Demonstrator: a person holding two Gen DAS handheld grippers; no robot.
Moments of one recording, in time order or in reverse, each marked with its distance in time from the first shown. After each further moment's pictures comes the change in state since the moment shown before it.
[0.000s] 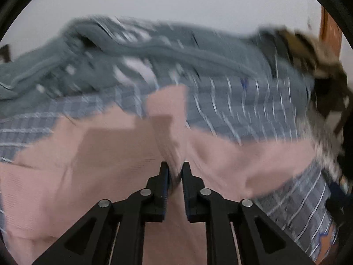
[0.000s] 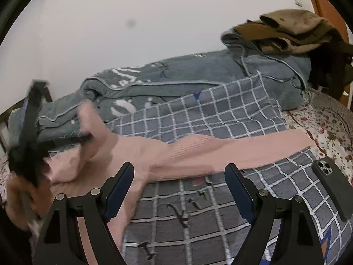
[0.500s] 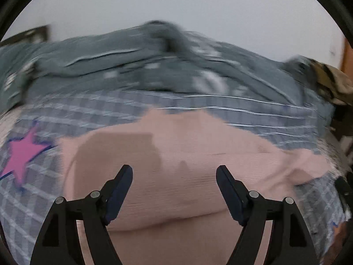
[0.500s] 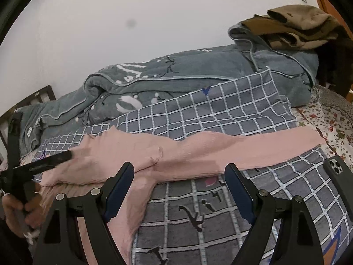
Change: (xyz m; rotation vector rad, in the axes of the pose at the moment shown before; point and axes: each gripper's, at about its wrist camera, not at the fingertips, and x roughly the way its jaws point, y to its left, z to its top) left arm -0.086 0.158 -0.039 -0.185 -0.110 0.168; right arm 0.010 0.025 0.000 -0.013 0.017 0.053
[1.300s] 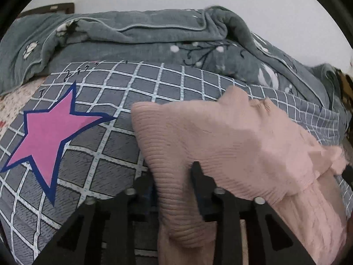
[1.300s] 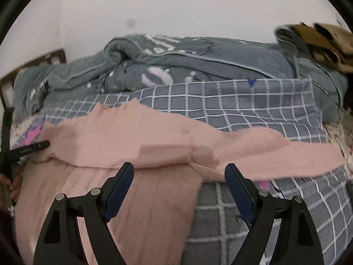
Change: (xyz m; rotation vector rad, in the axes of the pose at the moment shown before) left arm 0.033 0.106 -0.024 -0.042 0.038 0.039; right arm 0.068 0.080 -0.010 -0.216 0.117 0.003
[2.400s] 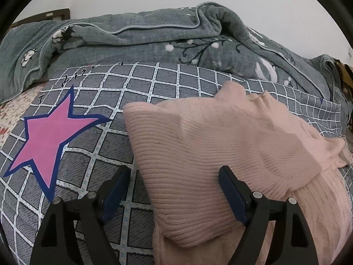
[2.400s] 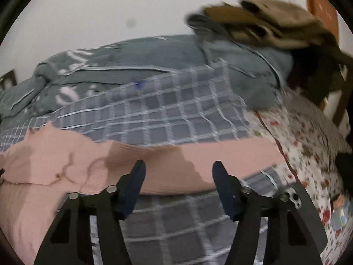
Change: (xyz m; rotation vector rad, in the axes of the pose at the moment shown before) left arm 0.001 -0.006 -0.001 0.038 -0.001 0.029; right arm -0.028 -0.207 -0.007 0.242 0.047 -0.267
